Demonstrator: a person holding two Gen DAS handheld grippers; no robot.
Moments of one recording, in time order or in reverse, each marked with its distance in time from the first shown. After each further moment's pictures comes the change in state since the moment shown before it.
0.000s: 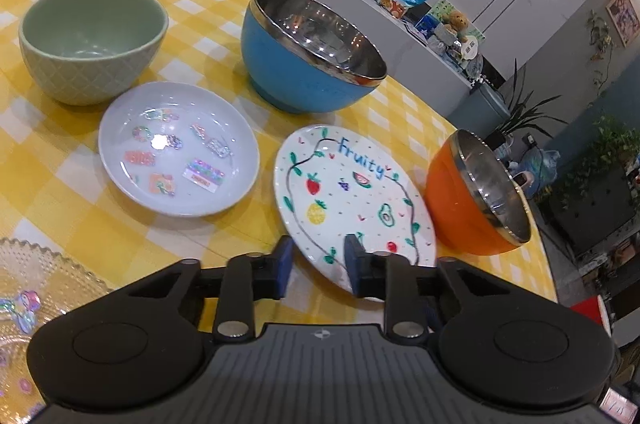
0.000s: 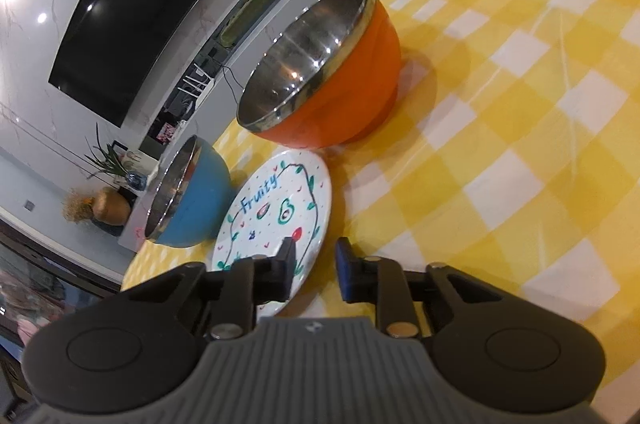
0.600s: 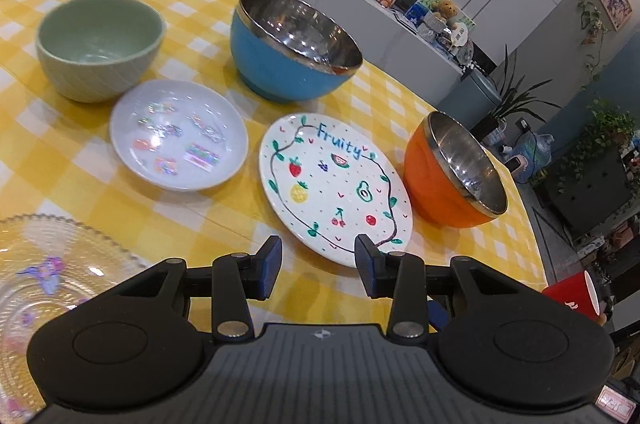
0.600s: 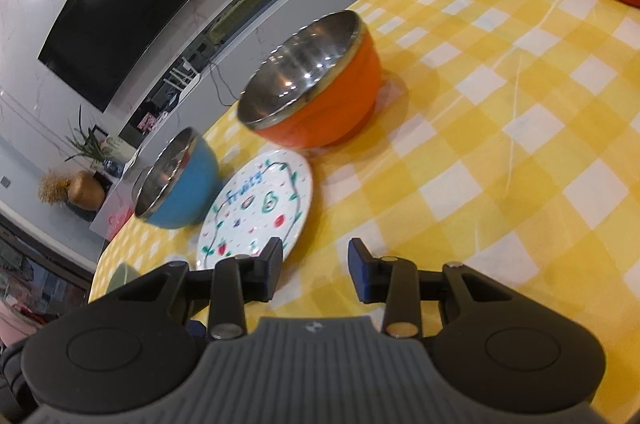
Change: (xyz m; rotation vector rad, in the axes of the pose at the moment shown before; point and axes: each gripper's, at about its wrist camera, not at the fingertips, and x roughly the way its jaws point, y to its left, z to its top) left arm -0.021 -0.012 -0.010 0.036 0.032 -0.017; right arm -0.036 0.004 -0.003 -0.097 -0.038 -0.107
